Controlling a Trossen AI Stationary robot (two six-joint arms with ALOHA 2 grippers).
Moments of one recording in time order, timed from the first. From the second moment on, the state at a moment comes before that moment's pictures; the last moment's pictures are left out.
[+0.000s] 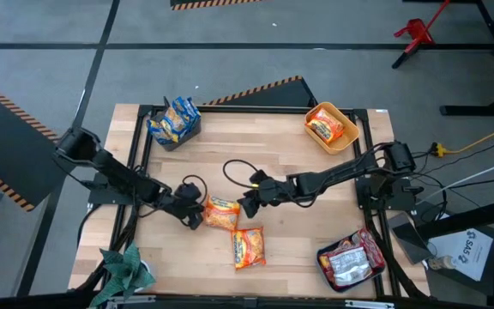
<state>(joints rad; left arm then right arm) -0.42 1.38 0.33 0.17 -0.35 -1.02 0.17 1.81 1.07 0.12 0.17 0.91</state>
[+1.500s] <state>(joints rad) -0.46 1.49 0.33 0.36 -0.41 -1.02 0.18 1.90 1.07 0.14 0.09 1.18</state>
